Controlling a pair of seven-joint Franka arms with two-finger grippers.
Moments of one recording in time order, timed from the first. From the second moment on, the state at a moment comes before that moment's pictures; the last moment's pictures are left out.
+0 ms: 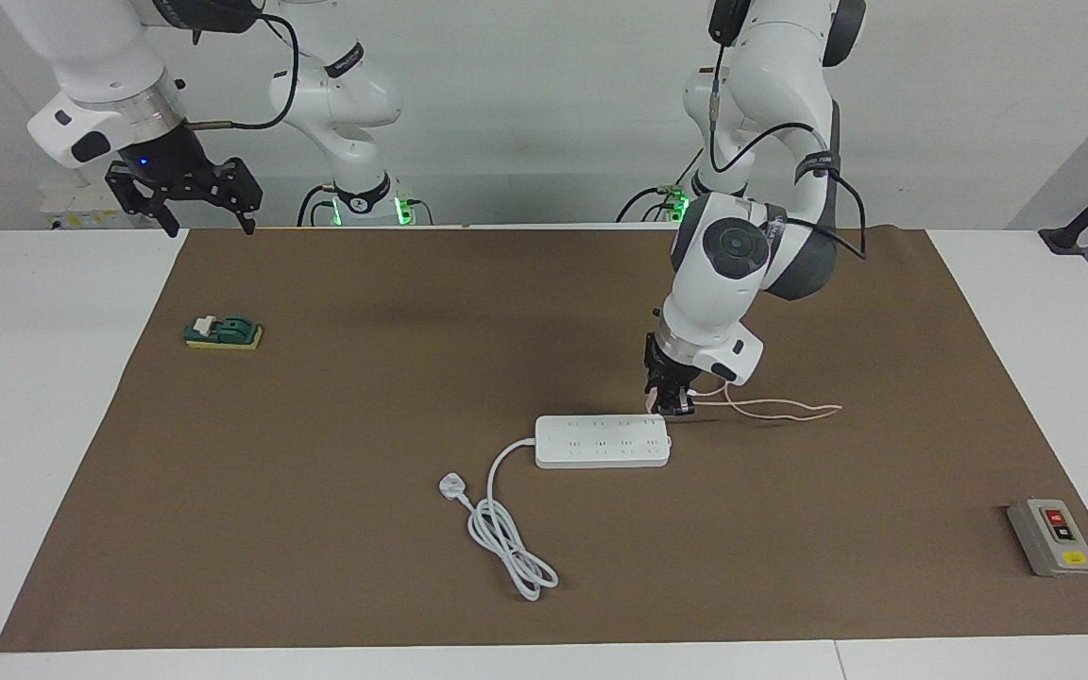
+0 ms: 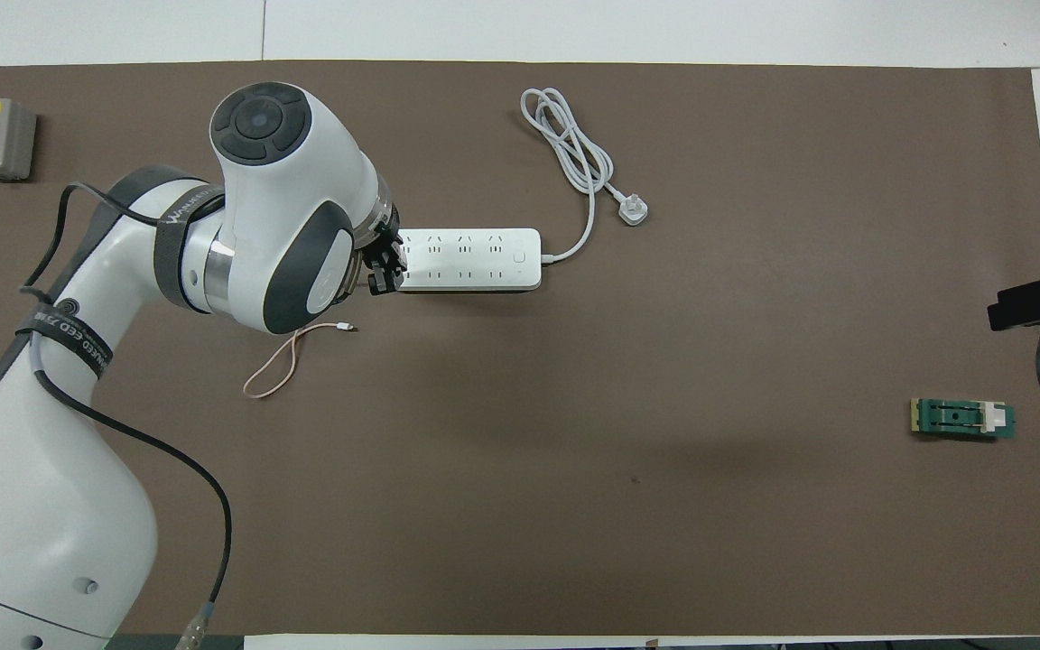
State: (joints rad) left arm -0.39 0.42 -0.07 -1.57 -0.05 2.00 -2.11; right arm -0.02 -0.09 -0.03 -1.63 -0.03 1.49 -0.09
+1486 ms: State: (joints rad) left arm -0.40 0.44 -0.06 -1.64 -0.04 2.12 -2.13; right arm -0.02 -0.09 -0.03 -1.63 -0.03 1.49 -0.09
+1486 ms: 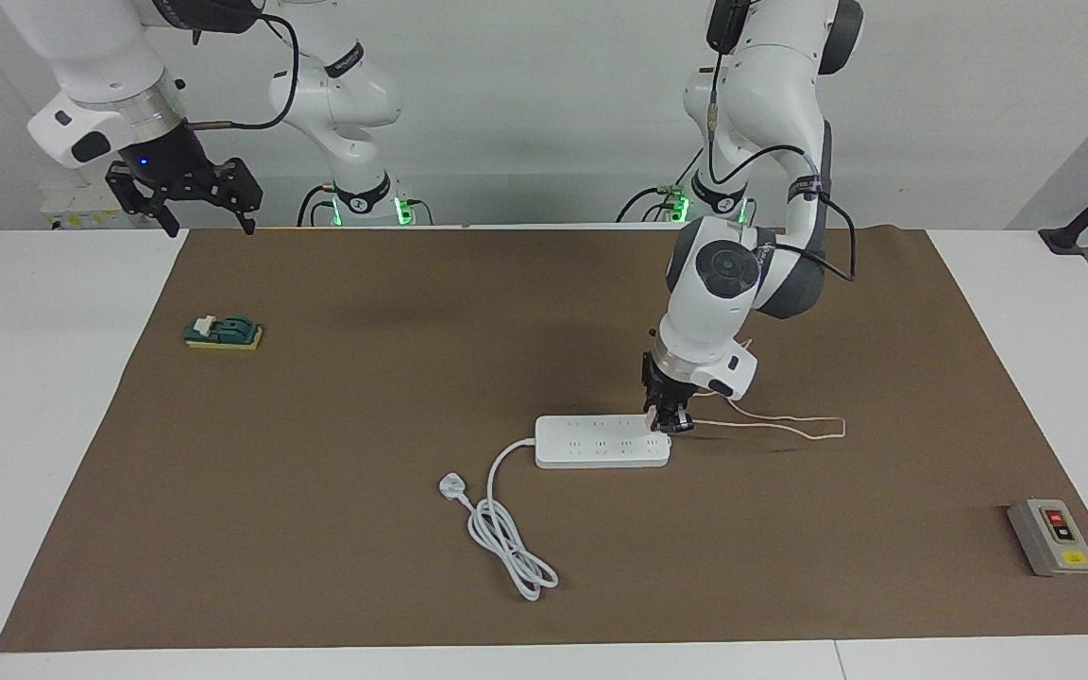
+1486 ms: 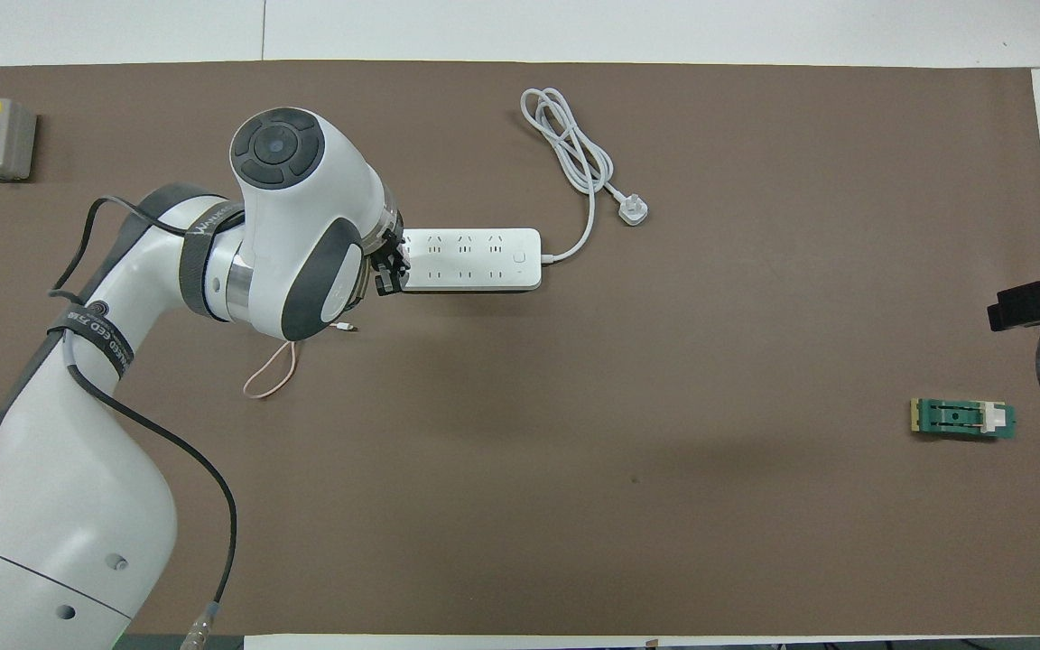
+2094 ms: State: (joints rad) left arm -0.40 0.43 -0.06 -1.67 -0.04 2.15 -2.13; right arm -0.02 -0.09 -0.03 -1.63 -0.03 1.49 -0.09
